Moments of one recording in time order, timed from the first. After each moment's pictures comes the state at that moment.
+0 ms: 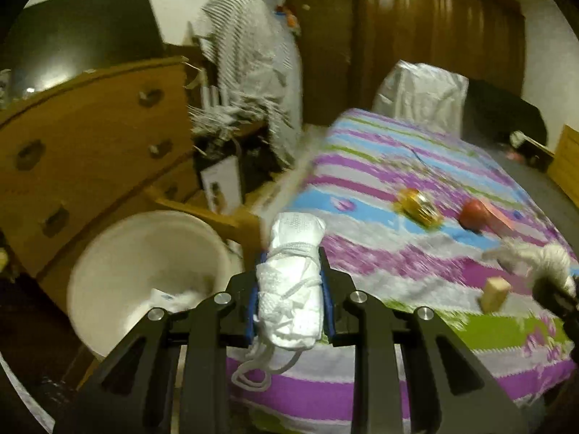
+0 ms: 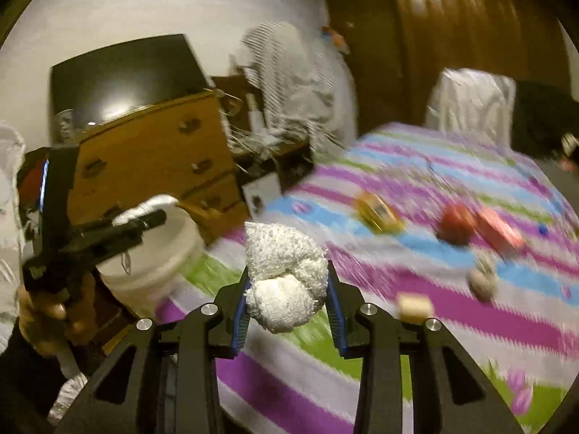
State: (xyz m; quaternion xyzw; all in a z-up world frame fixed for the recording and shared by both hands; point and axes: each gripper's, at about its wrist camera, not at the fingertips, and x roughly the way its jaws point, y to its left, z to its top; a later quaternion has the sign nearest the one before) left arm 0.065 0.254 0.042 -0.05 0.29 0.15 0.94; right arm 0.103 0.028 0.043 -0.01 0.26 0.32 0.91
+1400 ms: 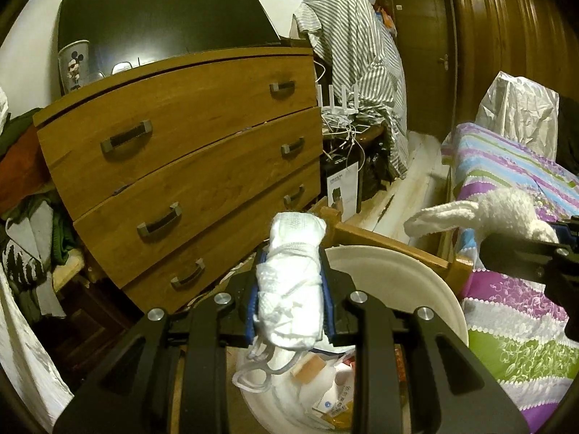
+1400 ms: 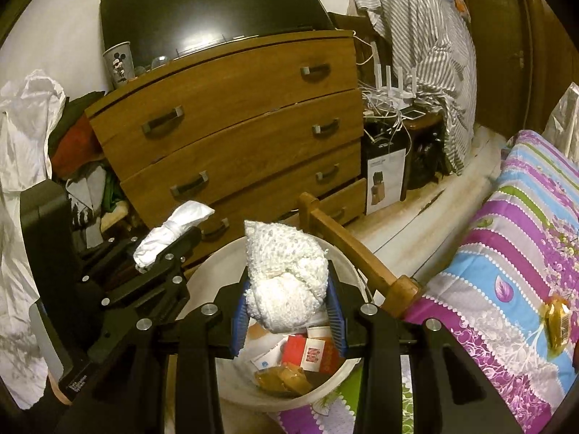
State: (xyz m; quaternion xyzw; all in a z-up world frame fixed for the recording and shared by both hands) left arm 0.049 0.450 0.054 -0.05 0.30 0.32 0.90; right arm 0.171 0.380 0.081 -0.09 0.35 0.47 0.80
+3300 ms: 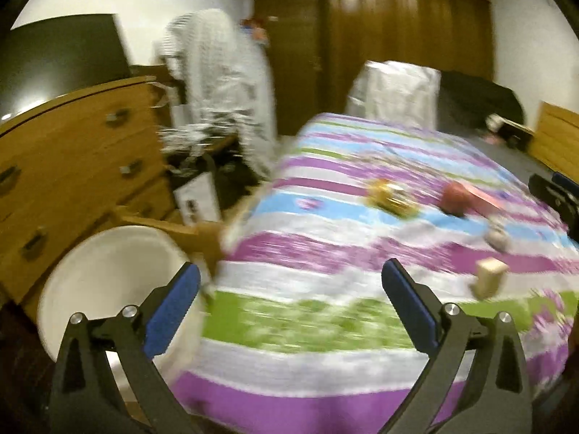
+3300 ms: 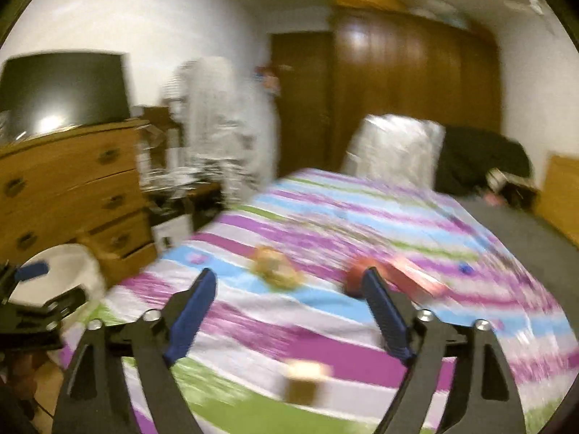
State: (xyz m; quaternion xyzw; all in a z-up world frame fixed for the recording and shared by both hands) left arm 0.083 0.197 0.009 -0.01 0.28 0.08 0.96; right arm 0.146 -0.036 0.035 -0.02 0.18 0.11 0.98
